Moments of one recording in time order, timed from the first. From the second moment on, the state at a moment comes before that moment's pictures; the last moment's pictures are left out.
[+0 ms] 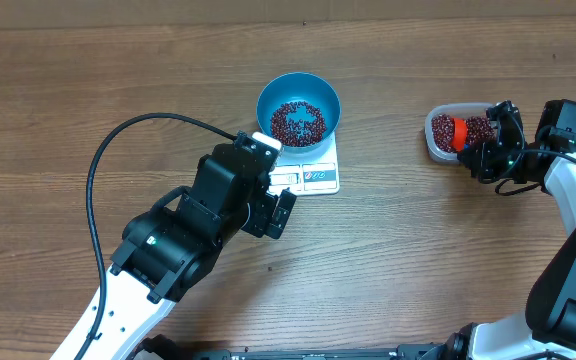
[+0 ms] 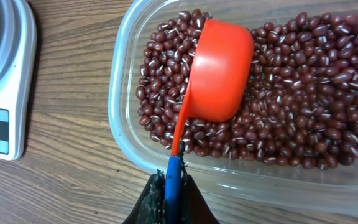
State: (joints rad) left arm -0.62 1.14 1.17 -0.87 -0.13 -0.12; right arm -0.36 1.71 1.12 -0.63 -0.54 -0.35
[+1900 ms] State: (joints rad) left arm -0.62 1.14 1.17 -0.87 -0.13 -0.12; right arm -0.52 1.73 1.12 -0.62 -0.77 -0.22
